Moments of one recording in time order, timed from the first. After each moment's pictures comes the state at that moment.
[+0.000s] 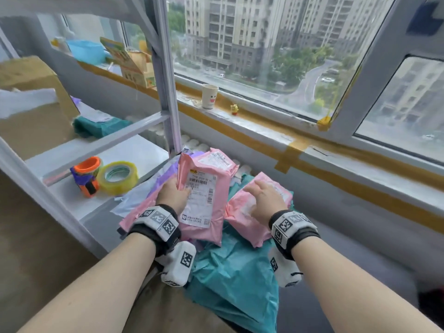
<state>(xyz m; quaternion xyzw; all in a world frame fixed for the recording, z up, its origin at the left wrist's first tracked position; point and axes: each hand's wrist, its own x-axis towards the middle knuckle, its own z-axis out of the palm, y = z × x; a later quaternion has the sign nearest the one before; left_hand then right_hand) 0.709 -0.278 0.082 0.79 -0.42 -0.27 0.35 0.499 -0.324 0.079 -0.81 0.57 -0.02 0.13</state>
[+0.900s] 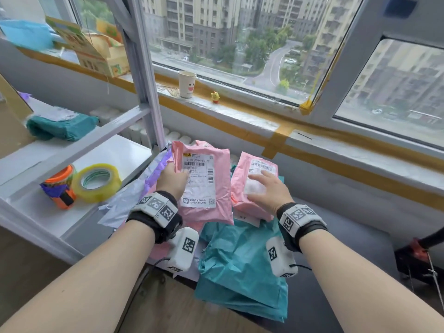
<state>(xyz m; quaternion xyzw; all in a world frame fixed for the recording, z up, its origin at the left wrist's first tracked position) 0.728 -0.322 0.079 0.73 -0.40 -0.37 0.41 0.501 -0.316 0.082 -0.69 0.67 -0.13 0.24</state>
